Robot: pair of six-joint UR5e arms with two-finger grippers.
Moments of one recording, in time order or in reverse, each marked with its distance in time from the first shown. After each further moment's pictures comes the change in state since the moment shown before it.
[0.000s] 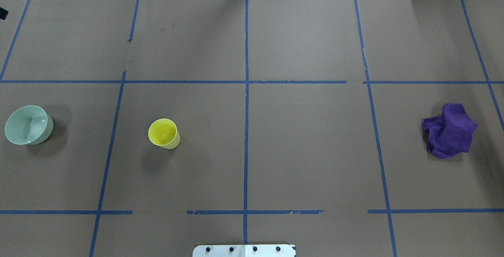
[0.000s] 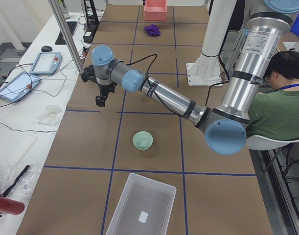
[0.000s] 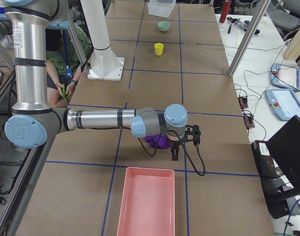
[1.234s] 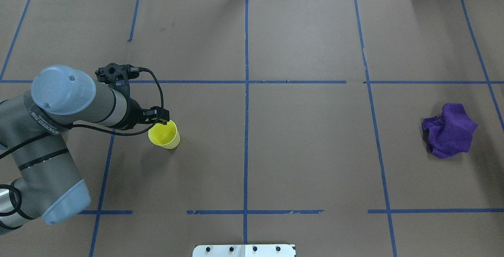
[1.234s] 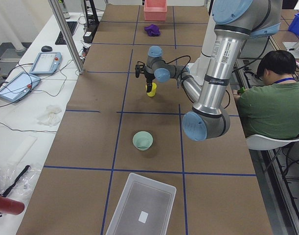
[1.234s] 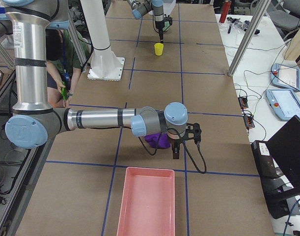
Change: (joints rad) left arm 0.759 0.021 -0.130 -0.194 0.569 -1.071; right arm -0.001 0.005 0.009 0.012 -0.004 0.008
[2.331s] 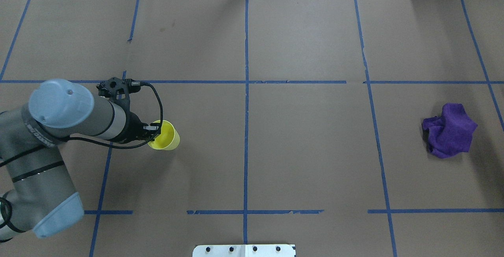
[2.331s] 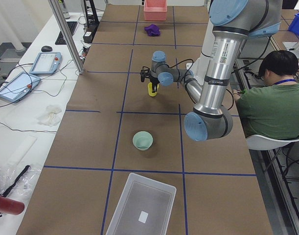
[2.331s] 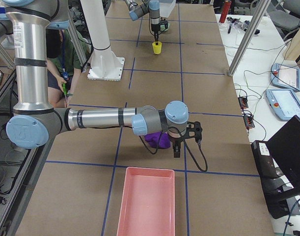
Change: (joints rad) left arm 0.003 0.044 -0.064 -0.005 -0.058 -0.010; right arm -0.002 0.006 0.002 -0.004 0.022 0.011
